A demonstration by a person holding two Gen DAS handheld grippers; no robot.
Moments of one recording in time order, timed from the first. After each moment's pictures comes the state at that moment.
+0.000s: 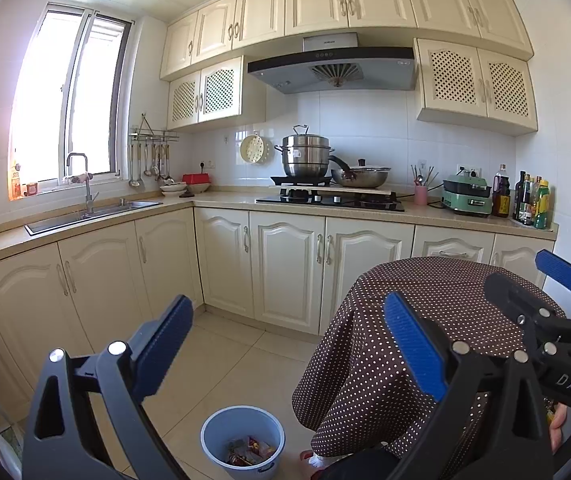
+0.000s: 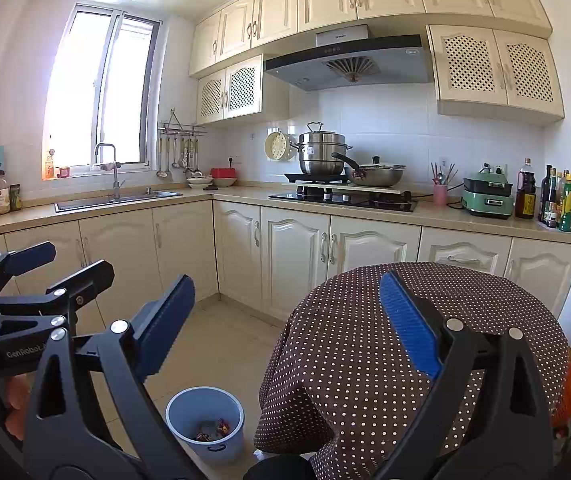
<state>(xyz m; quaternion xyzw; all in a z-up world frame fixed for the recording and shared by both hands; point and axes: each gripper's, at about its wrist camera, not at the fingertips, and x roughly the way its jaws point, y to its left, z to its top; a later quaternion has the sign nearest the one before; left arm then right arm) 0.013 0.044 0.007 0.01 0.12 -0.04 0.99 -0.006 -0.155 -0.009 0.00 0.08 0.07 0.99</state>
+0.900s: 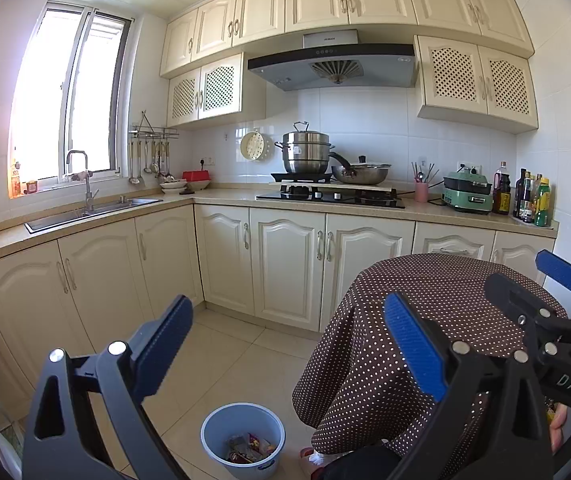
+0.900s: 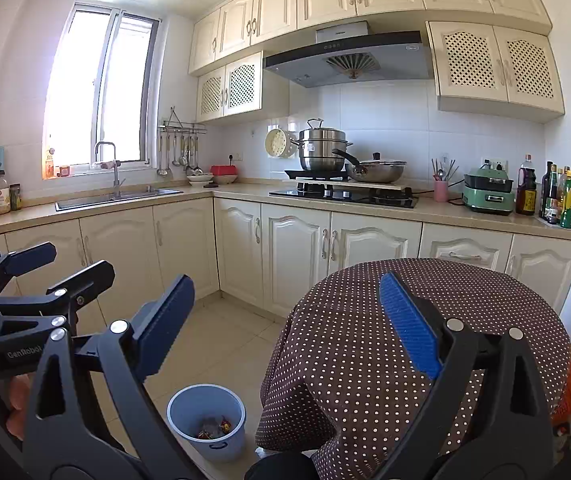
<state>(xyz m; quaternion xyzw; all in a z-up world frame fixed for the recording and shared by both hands) 0.014 0.046 0.003 0.01 0.12 -0.04 0.99 -0.008 -0.151 -0.016 0.00 0.08 0.07 0.99</state>
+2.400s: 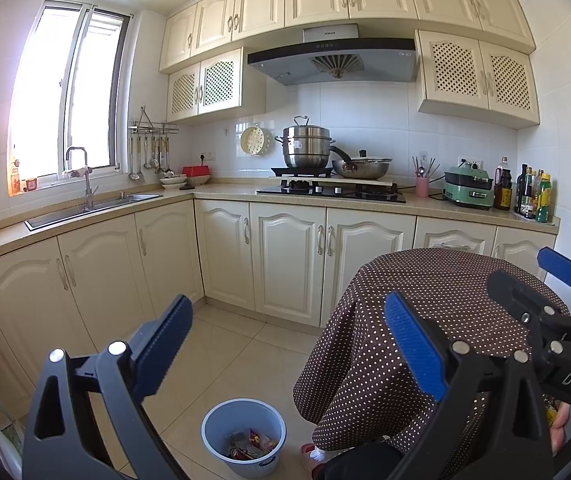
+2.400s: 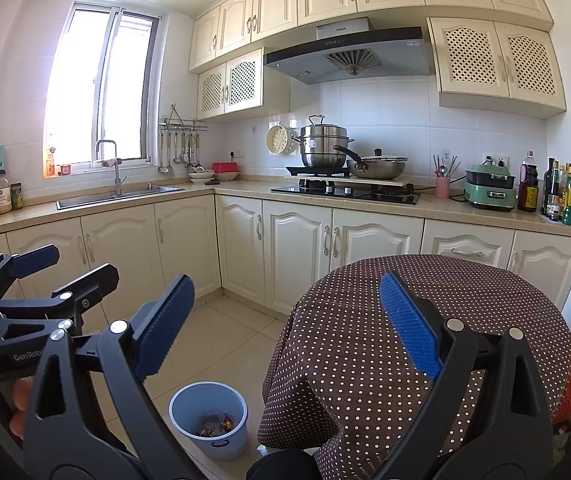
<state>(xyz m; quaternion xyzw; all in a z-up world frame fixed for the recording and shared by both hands) 0.017 0.052 -0.004 0.01 0.13 -0.04 0.99 -0.010 -0.138 -0.020 0.00 0.09 0.06 0.99</state>
